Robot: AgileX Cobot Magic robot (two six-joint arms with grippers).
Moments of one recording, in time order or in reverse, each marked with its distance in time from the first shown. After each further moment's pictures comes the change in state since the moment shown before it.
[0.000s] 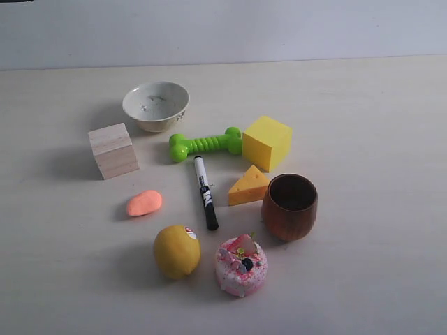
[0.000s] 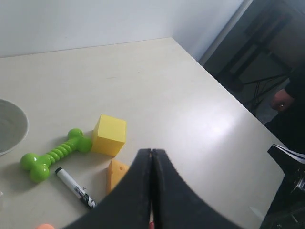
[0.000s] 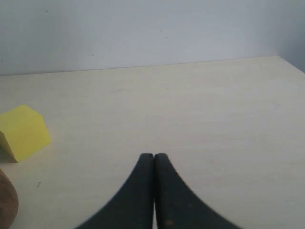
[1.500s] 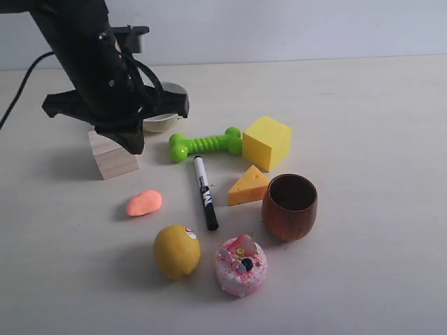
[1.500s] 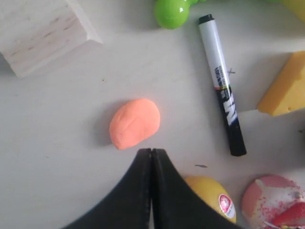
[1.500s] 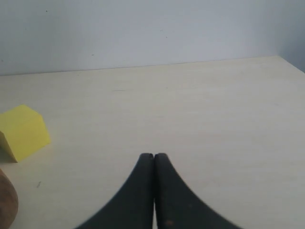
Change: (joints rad) left arm -0.515 0.744 -0.399 1.111 0.086 -1.294; right arm 0.000 0.000 0.000 0.000 0.000 0.000
